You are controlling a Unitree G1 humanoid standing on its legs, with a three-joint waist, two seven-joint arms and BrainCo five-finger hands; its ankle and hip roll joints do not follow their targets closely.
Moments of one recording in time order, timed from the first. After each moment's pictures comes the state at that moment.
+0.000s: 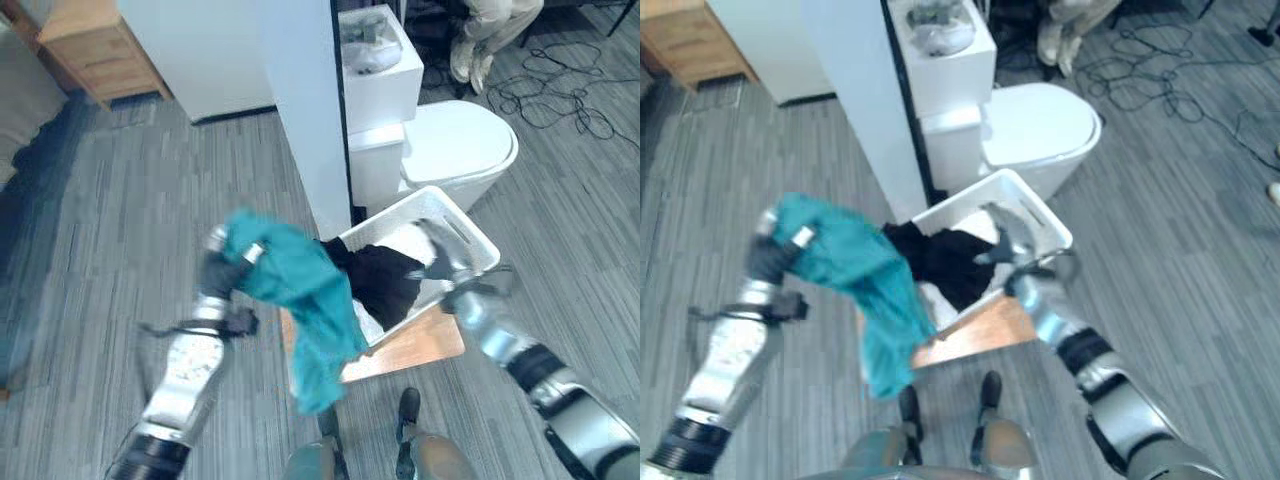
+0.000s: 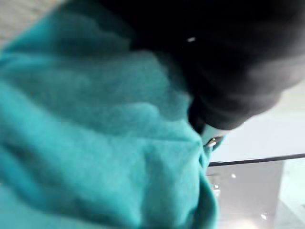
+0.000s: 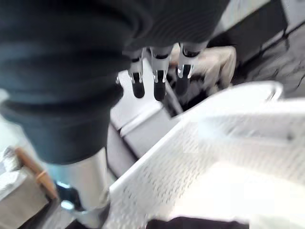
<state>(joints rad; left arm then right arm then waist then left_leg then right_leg) -0.01 0.61 -0.08 -0.26 -0.47 -0.26 0.07 -0.49 -0.48 0.44 0.56 -0.55 -0.01 -0.37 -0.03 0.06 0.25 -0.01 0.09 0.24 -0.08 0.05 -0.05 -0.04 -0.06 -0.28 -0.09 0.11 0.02</state>
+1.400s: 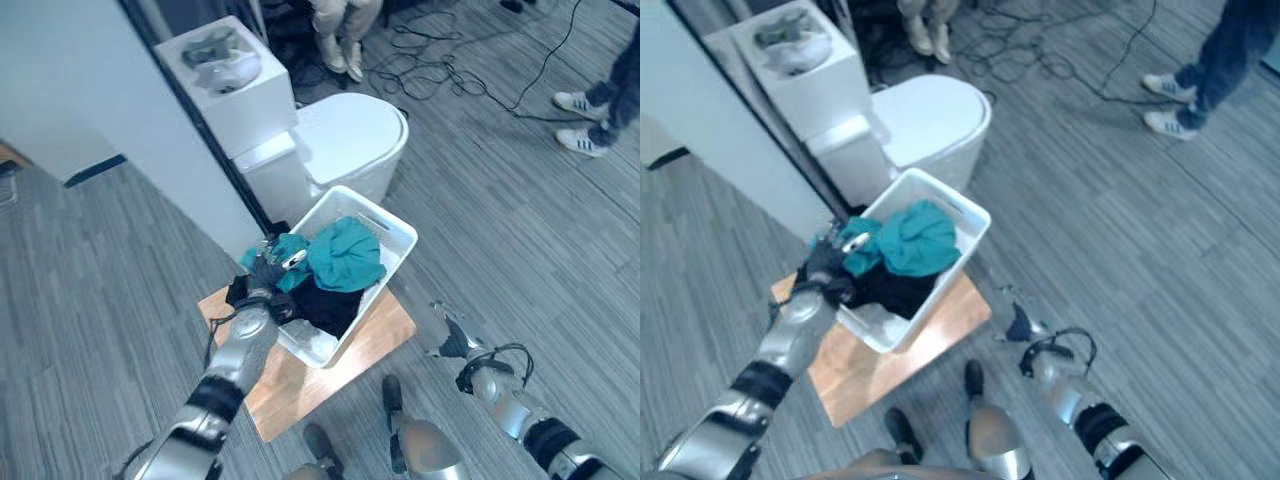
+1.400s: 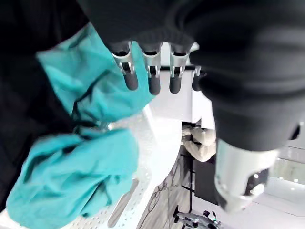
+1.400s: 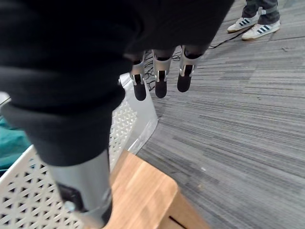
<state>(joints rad) -0.25 0.50 -0.26 0.35 -0.70 -0.17 0.14 -0.19 -0.41 0.51 0.62 -0.49 -0.05 -0.34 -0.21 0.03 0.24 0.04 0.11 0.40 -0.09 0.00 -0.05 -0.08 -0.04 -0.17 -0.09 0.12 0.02</state>
